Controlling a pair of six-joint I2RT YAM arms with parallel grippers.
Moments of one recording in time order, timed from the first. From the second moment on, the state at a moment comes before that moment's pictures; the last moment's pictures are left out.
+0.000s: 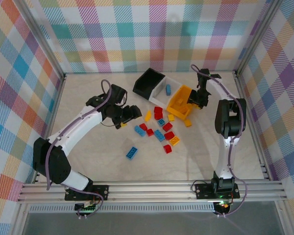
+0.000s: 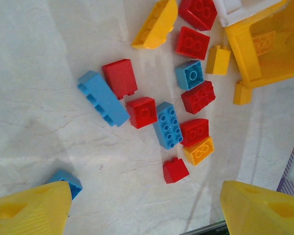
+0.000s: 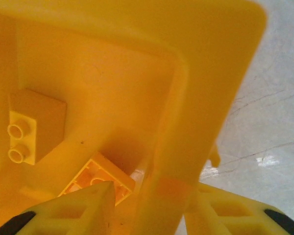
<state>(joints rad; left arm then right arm) -0.49 1.49 1.30 -0.89 0.27 -0.86 0.10 2.19 1.84 -1.04 -0.16 0.45</state>
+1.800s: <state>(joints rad) -0.45 1.34 1.10 -1.00 0.22 -0.67 0.28 2.09 1.98 -1.09 -0.17 0.38</state>
